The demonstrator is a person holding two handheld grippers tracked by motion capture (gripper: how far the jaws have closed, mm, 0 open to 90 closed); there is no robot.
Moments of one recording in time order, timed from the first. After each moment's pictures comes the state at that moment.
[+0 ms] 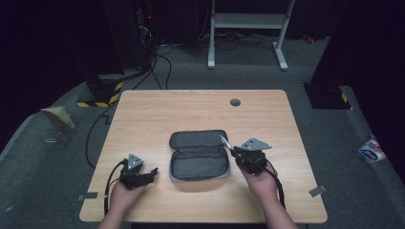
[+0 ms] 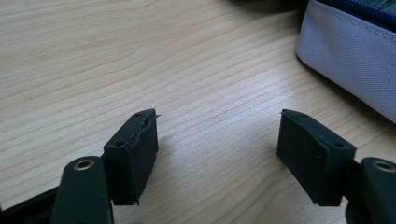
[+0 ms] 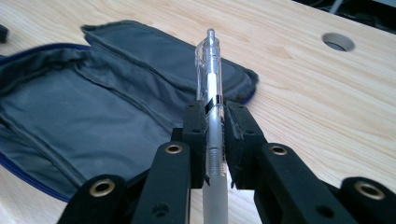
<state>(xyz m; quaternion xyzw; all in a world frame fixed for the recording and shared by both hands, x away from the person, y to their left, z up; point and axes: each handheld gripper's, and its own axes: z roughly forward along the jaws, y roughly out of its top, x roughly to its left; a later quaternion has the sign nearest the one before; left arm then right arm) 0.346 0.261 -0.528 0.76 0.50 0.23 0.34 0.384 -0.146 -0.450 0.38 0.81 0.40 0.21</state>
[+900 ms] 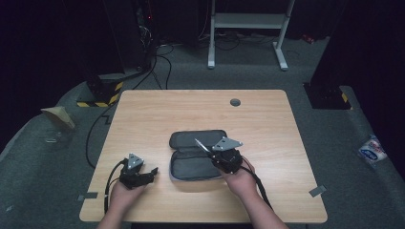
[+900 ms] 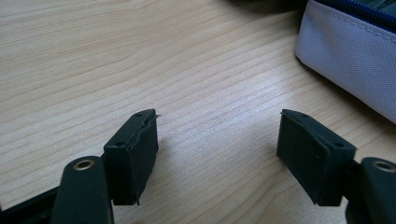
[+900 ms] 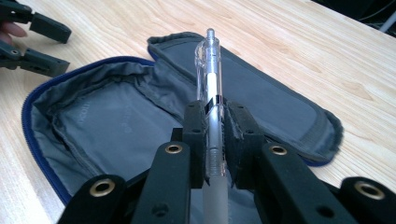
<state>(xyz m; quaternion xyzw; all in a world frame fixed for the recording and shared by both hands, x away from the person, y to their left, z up) 0.347 0.262 -0.528 0.77 0.49 0.23 0.34 0.388 -0.077 -0.450 0.31 0.85 0.40 0.19</state>
